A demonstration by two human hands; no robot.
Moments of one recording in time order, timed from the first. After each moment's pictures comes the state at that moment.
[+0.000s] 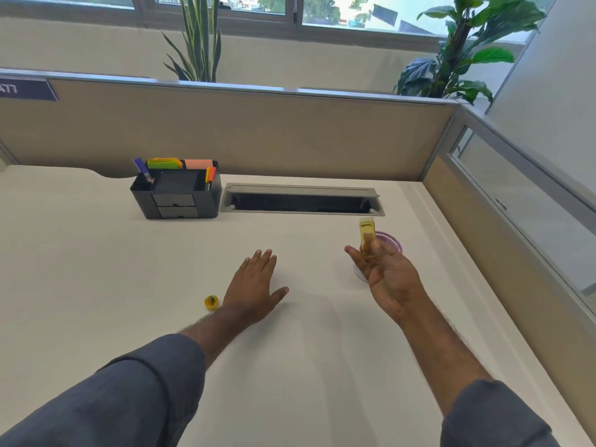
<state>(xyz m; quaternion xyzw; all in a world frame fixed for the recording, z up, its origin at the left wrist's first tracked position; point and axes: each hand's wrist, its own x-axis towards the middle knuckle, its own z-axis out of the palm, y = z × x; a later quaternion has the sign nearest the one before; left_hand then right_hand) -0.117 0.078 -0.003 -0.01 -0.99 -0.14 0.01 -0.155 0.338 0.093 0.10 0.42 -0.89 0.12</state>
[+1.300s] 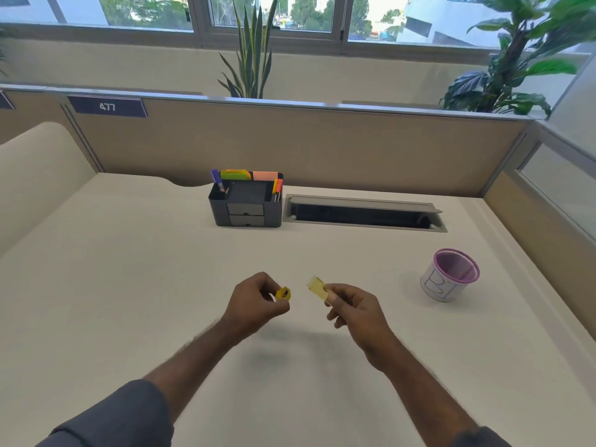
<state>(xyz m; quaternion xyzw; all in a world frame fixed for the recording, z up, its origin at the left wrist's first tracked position) -0.033 -0.043 0.050 0.17 -0.81 -0.55 0.04 -0.070 0.174 0.066 -0.05 0.71 -0.68 0.18</state>
